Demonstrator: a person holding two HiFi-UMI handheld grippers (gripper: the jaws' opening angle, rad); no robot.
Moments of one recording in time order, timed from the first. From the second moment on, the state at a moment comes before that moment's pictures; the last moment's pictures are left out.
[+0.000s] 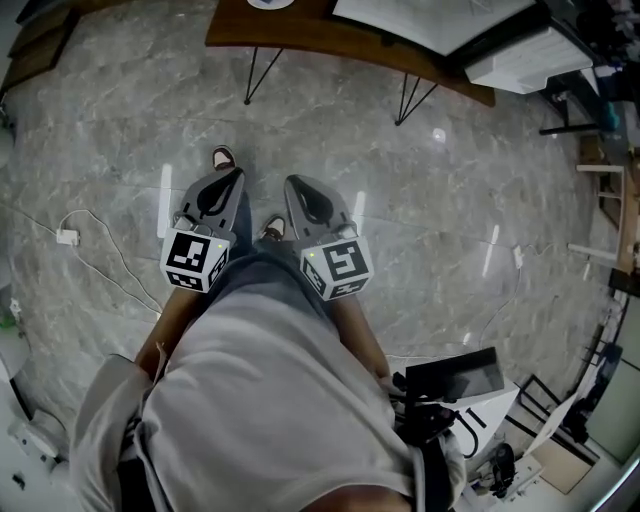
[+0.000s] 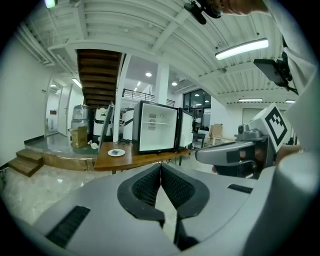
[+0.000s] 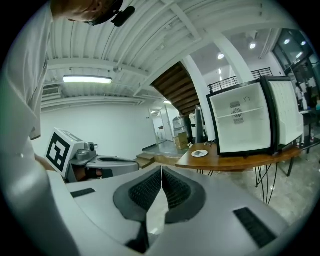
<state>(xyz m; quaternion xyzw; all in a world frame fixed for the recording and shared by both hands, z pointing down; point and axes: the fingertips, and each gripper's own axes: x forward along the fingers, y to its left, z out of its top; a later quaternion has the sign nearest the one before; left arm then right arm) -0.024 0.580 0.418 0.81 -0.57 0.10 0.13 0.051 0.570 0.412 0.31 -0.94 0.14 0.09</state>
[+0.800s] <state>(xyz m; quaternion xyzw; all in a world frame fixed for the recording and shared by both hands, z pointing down) -0.088 0.424 0.441 0.83 -0.53 0.07 0.17 -0.018 0.418 0.441 0.33 -0.92 0.16 0.15</state>
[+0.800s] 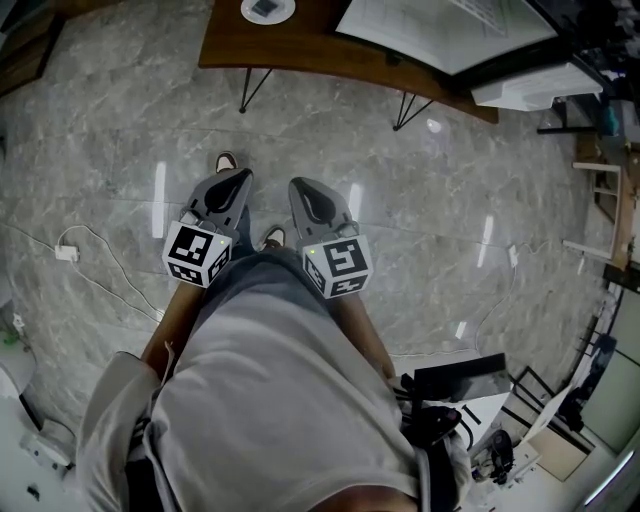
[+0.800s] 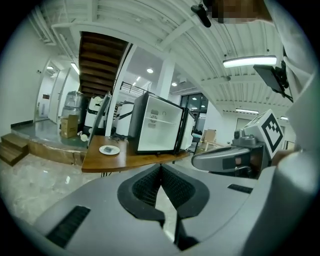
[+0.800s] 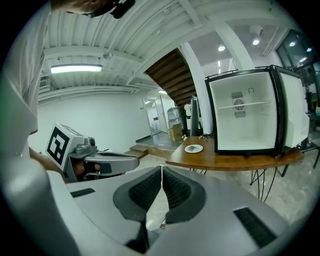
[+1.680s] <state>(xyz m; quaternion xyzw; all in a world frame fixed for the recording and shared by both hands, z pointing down) -0.377 0.148 0.431 0.82 -0.52 0.00 0.24 -0.268 0.162 0.456 0.37 -0.88 0.21 0.20</state>
